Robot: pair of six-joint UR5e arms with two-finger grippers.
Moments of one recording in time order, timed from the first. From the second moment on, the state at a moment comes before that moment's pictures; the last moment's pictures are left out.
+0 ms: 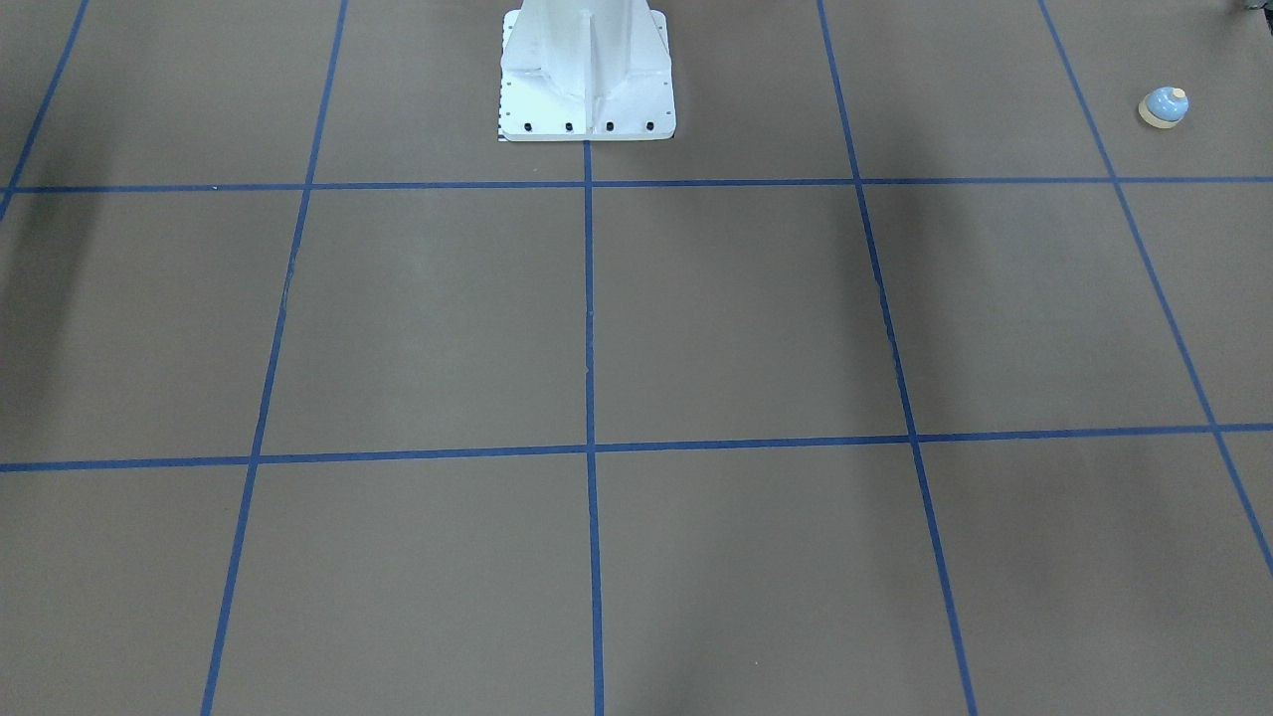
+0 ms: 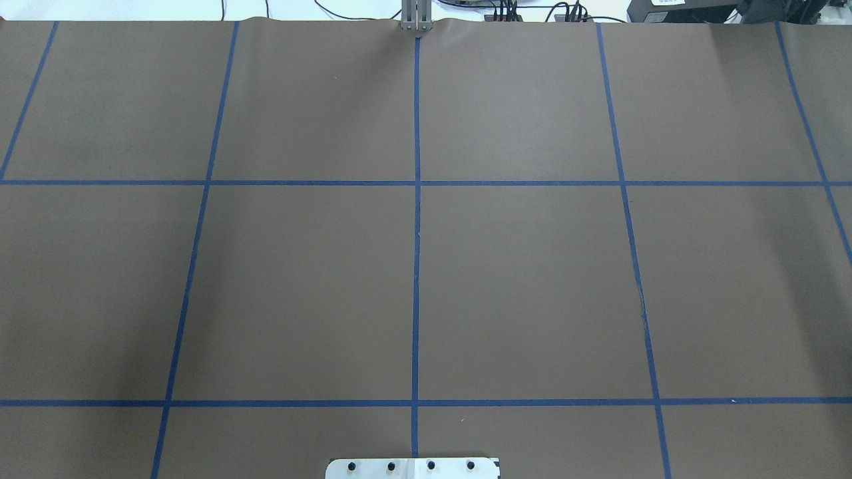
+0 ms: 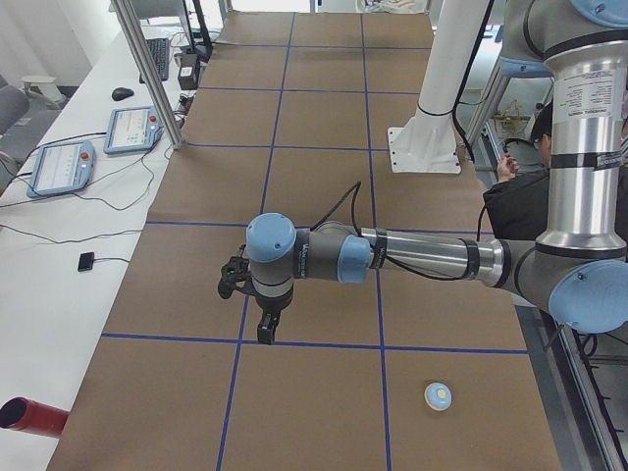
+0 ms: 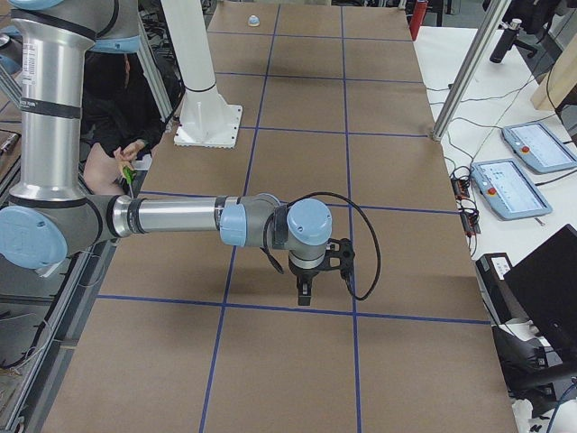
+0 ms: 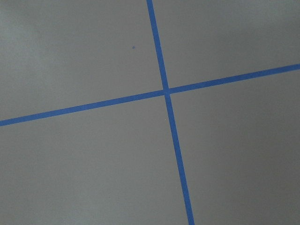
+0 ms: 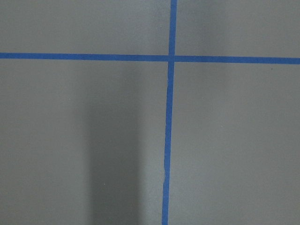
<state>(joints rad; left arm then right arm) -1.59 -1.50 -1.73 -1.56 -2.32 0.14 1.60 -1.70 1.78 -1.67 2.41 -0.06</state>
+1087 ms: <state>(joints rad) -1.58 -1.53 -1.98 -1.30 -2.21 0.13 1.60 -1.70 1.79 -1.67 2.41 -0.06</state>
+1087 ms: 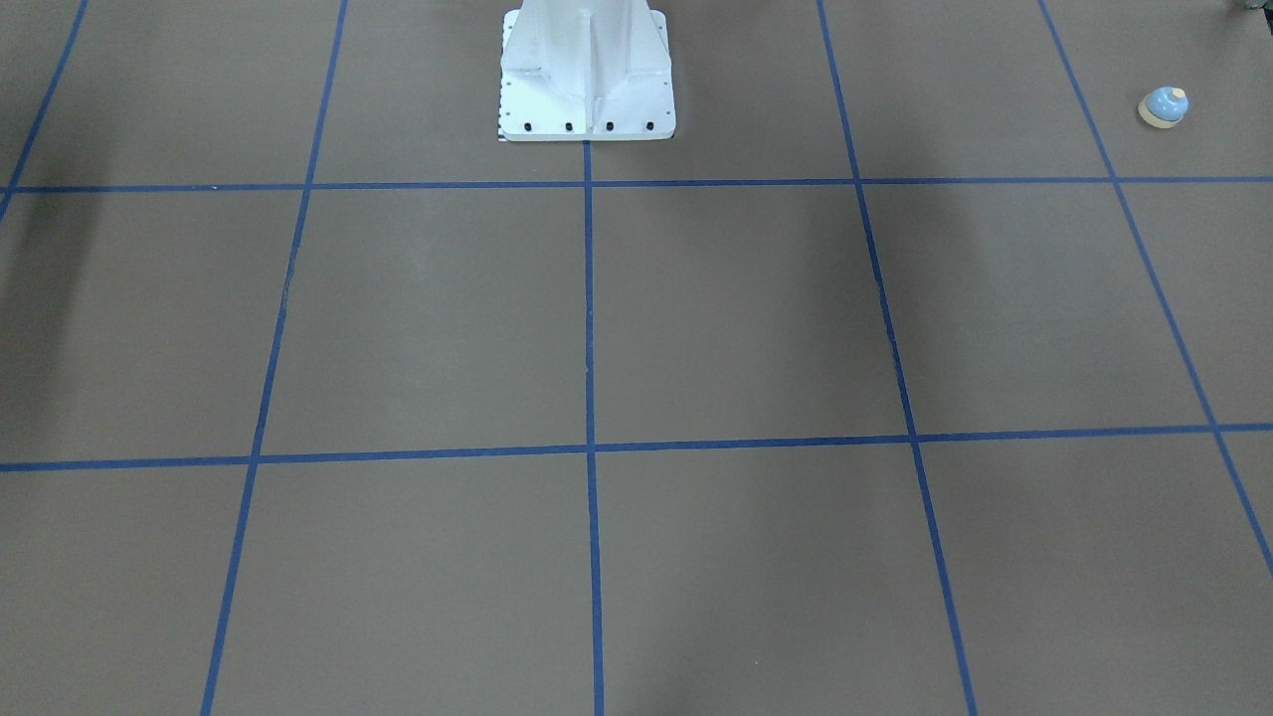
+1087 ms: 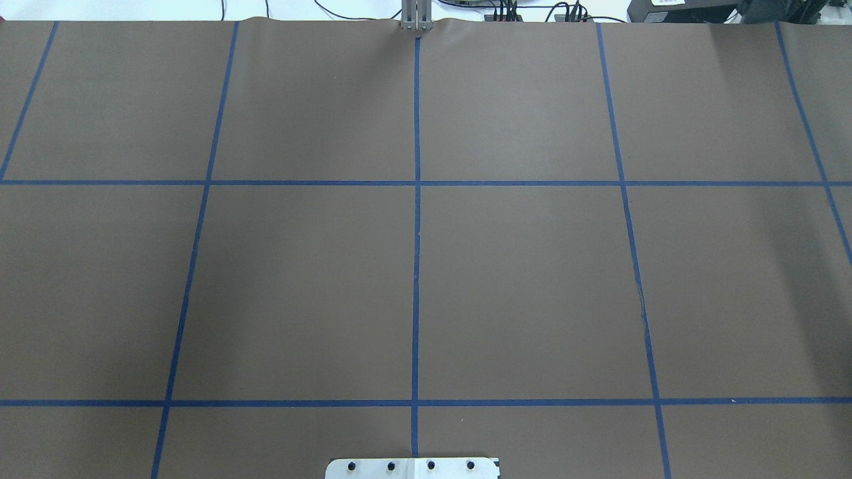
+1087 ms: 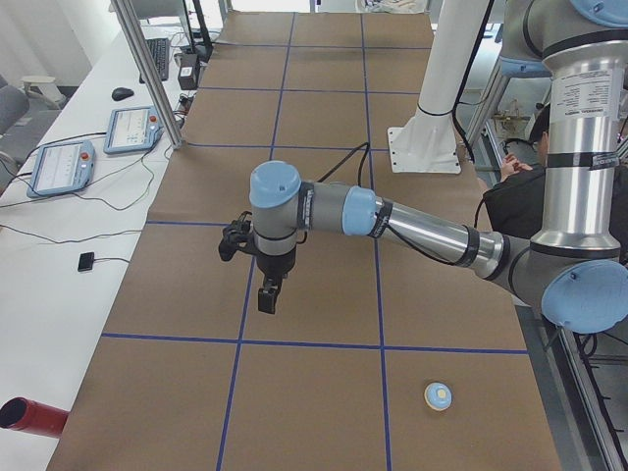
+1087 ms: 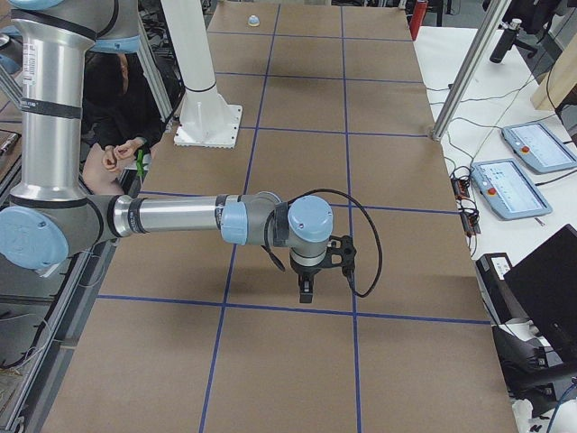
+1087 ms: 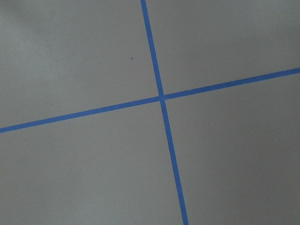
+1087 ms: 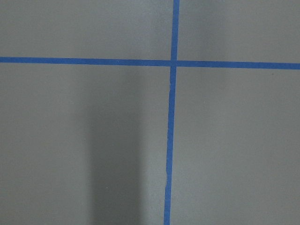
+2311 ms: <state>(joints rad) -0.98 -1.51 -2.51 -0.88 -1.83 -0.88 1.60 -1.71 1.80 -1.67 2.41 -0.06</state>
